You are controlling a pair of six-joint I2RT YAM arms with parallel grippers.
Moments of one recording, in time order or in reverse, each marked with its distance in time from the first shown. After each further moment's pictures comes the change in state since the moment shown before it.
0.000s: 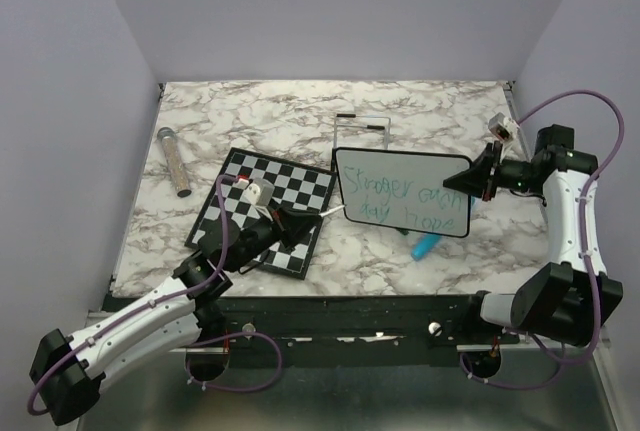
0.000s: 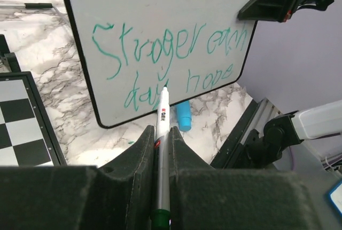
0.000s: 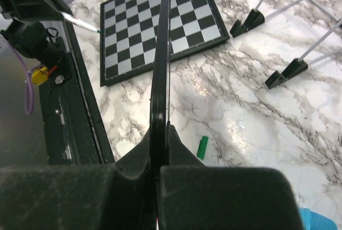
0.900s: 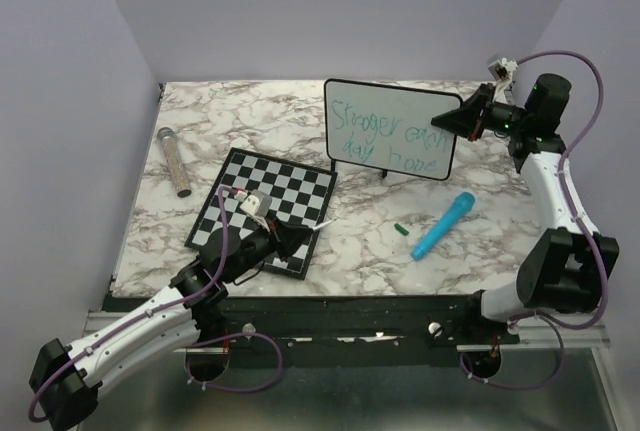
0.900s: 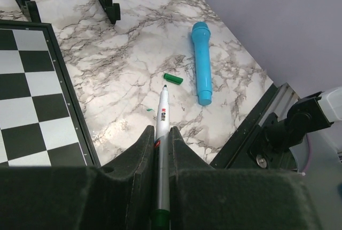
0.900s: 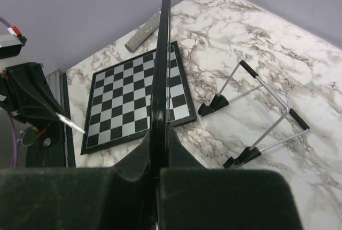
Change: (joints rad) left arm 0.005 -0.118 -0.106 -0.114 -0.039 -0.021; right arm 0.128 0.126 0.033 1.217 -0.016 1.096
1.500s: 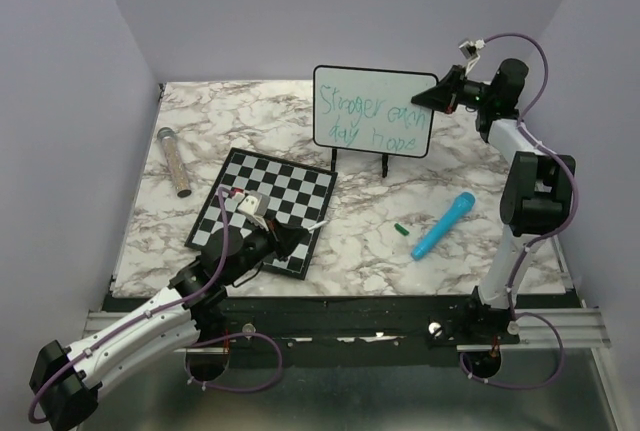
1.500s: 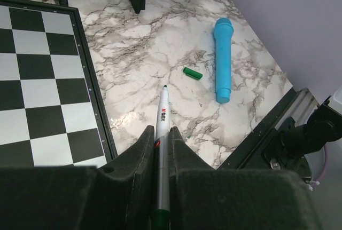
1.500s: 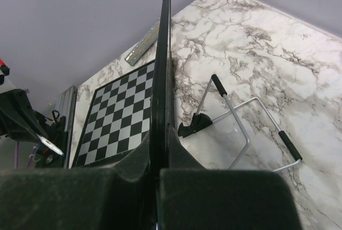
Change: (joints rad) left arm 0.000 -0.018 0.000 -0.085 -0.075 -0.023; right arm 0.090 0.563 0.266 0.578 -0.018 0.445
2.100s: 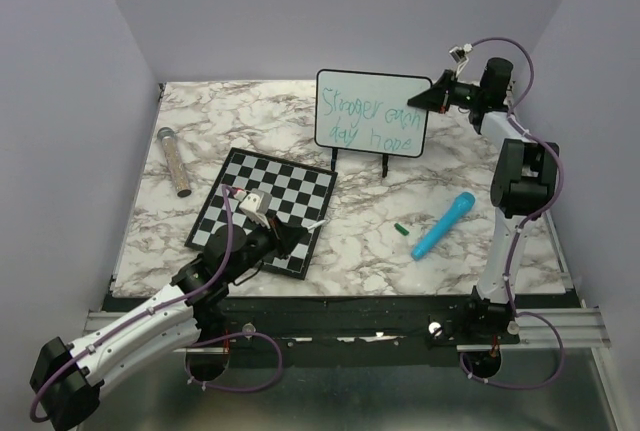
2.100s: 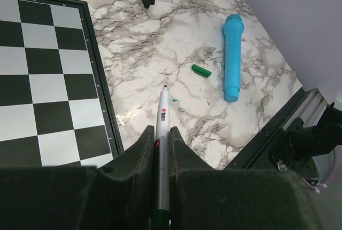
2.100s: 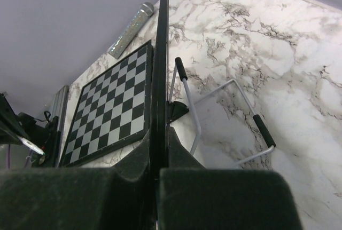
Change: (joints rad) left arm 0.014 0.039 0.010 -0.014 -0.006 0.004; right arm 0.005 0.251 0.231 -0.190 -0.006 -0.111
